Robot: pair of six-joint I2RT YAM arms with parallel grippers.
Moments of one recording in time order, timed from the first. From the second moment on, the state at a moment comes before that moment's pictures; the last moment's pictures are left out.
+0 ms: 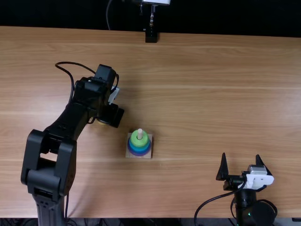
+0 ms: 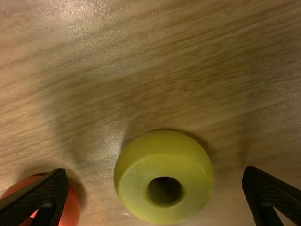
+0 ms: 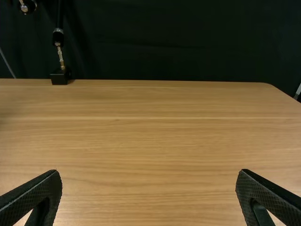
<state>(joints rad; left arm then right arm) -0.28 2.13 1.60 -0.93 -0.05 0.05 -0.08 0.01 0.03 -0.10 -0.02 -0.07</state>
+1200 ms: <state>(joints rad) -0.30 2.13 1.60 -0.94 -0.05 0.05 -0.08 0.01 0.03 -0.10 -0.02 -0.07</state>
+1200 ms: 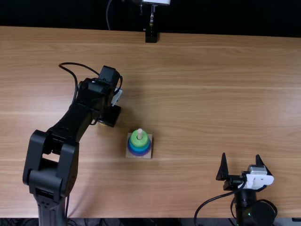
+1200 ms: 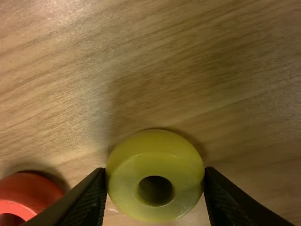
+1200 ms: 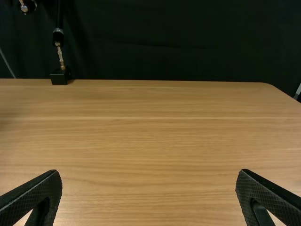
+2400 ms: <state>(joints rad) -0.46 1.85 1.92 -1.49 -0.04 -0.20 -0.08 0.01 0.03 -0.10 -0.02 -0.07</state>
